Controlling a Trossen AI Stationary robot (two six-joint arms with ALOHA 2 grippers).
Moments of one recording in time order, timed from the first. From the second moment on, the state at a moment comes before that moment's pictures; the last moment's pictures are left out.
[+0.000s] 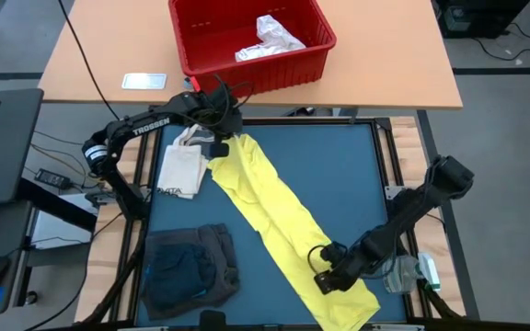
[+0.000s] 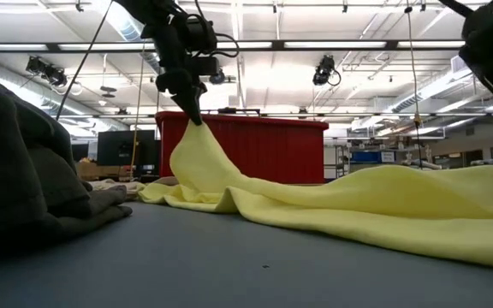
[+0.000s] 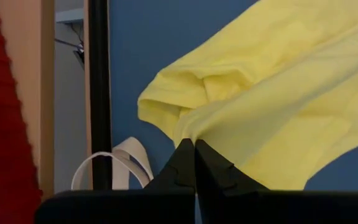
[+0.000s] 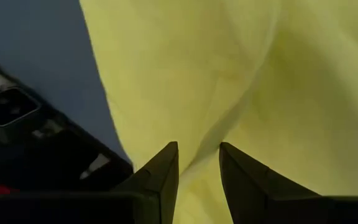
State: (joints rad) left arm 0.60 1.64 1.47 -0.92 0.03 0.66; right arm 0.71 1.62 0.89 -0.33 -0.08 1.85
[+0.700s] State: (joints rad) left arm 0.60 1.64 1.47 -0.95 0.03 0.67; right arm 0.73 1.79 1.11 -0.40 -0.33 1.69
